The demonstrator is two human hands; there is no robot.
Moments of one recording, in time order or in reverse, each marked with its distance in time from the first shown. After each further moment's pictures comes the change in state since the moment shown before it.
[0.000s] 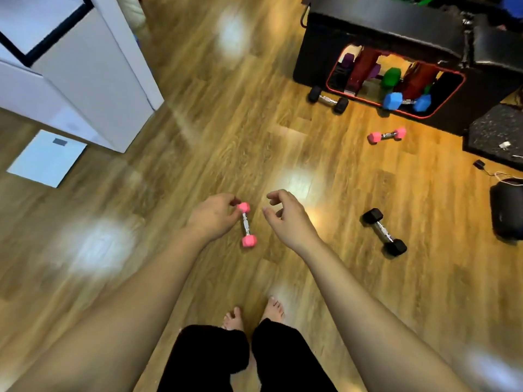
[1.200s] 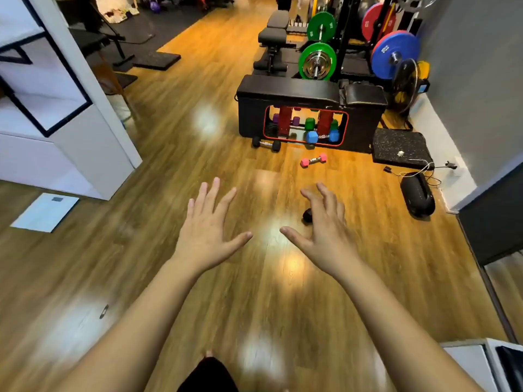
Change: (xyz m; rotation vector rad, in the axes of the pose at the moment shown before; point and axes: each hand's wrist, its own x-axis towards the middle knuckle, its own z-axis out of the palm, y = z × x) left_hand -0.419 0.254 0.116 0.279 0.433 0.446; right_hand -0.489 0.092 -0.228 -0.369 0.412 -0.152
